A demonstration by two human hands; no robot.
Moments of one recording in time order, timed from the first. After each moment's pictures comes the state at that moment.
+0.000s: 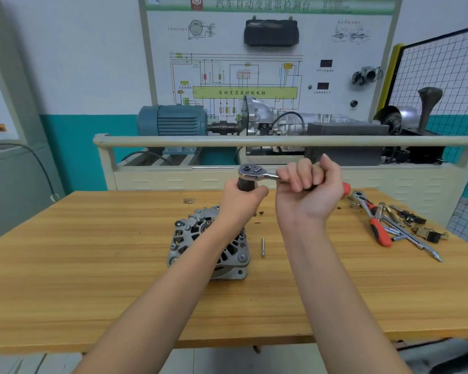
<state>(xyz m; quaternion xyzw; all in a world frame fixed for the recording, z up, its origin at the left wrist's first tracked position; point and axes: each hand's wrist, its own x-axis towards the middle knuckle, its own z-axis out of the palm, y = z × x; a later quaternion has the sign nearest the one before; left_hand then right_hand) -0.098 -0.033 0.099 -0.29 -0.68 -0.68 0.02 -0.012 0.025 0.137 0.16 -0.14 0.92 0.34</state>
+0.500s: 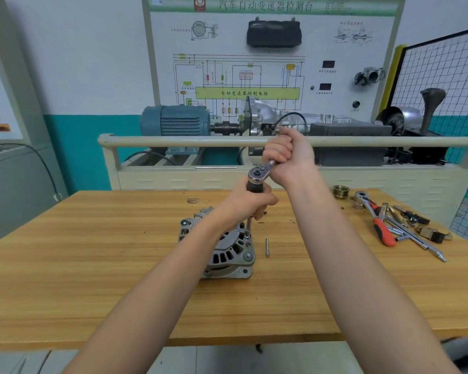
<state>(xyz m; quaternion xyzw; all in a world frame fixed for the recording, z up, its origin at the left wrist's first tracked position) -0.103 -0.050 0.109 -0.43 -0.64 -0.61 -0.16 -0.066 0.051 0.177 0.04 -0.17 0.98 0.10</state>
